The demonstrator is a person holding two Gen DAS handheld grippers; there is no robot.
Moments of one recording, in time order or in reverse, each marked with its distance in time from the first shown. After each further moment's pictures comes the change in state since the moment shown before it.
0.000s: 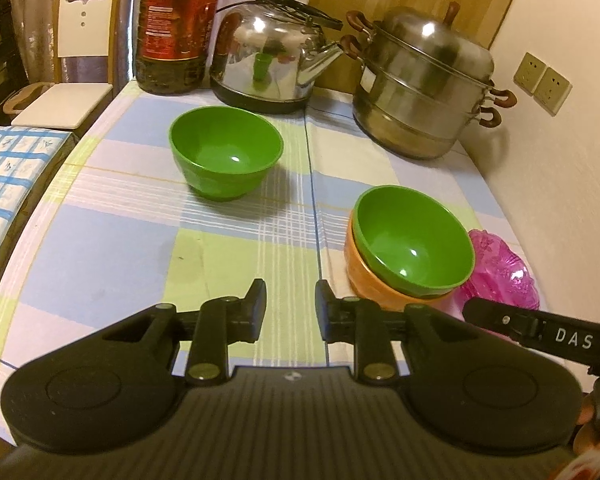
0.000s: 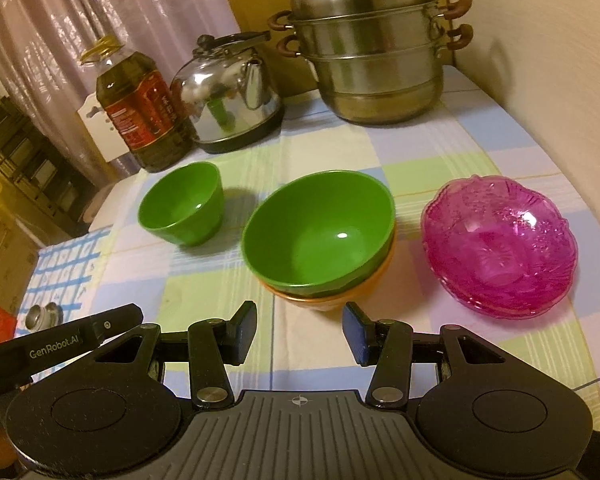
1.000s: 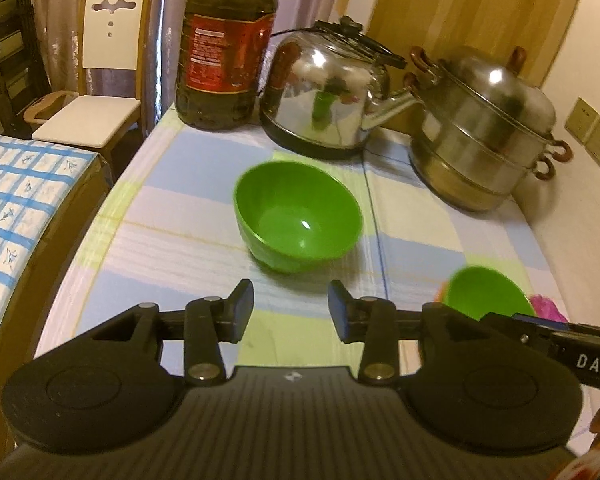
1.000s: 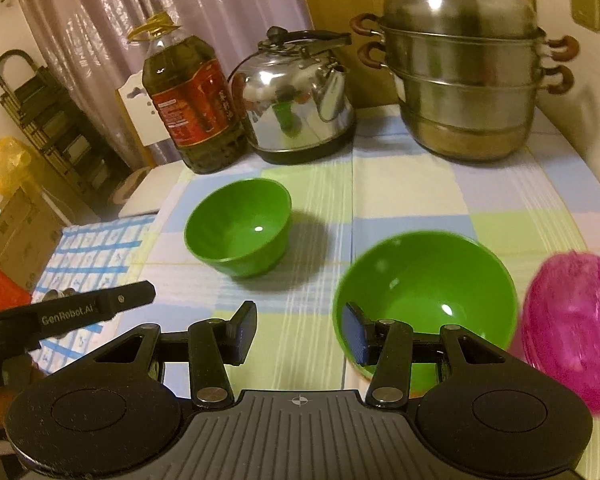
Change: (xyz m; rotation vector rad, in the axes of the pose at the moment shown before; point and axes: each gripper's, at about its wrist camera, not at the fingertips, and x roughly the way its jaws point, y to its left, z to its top) left arm 0.040 0.074 0.077 -0.038 -0.044 0.065; right arm 0.067 0.067 0.054 -0.131 0.010 0.081
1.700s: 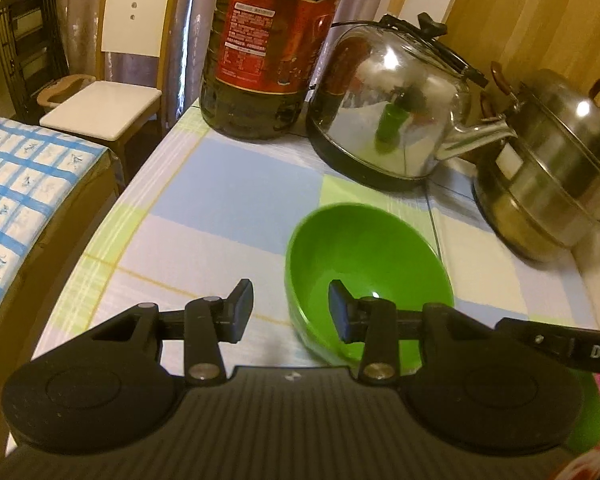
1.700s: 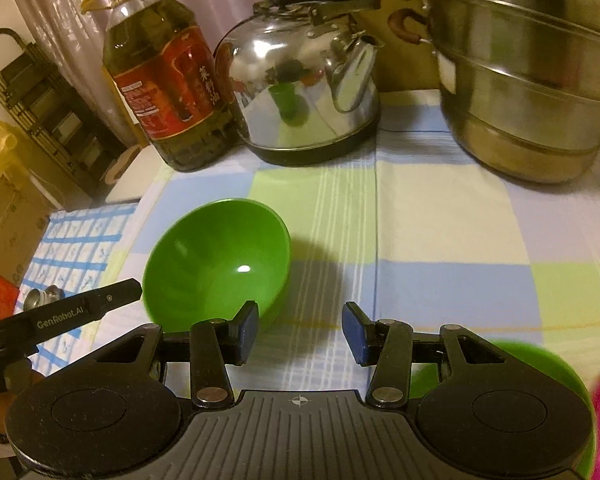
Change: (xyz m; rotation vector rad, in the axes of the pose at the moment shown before) left arm 0.112 0.052 0.052 -0.090 0.003 0.040; right arm 0.128 -0.009 0.073 -0.023 0.103 0.011
